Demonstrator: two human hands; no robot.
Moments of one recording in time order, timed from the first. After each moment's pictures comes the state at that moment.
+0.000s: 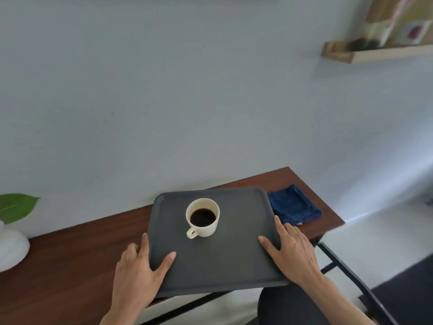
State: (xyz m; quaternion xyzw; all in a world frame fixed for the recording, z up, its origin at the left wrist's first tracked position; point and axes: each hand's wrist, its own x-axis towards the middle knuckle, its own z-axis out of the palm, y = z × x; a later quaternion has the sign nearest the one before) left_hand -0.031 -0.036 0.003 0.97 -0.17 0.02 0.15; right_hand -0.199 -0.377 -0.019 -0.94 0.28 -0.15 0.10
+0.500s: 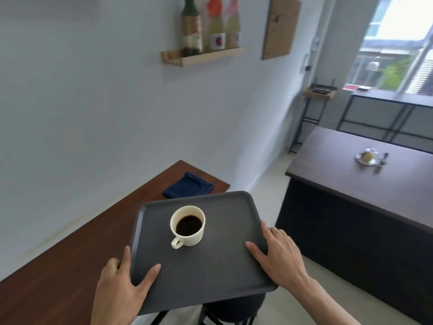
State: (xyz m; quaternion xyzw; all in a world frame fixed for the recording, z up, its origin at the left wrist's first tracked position) left_hand -0.112 -0.131 0.010 0.90 -0.38 -0.04 0.21; right_hand -0.428 -0.341 -0.010 -0.83 0.51 -0.20 0.09
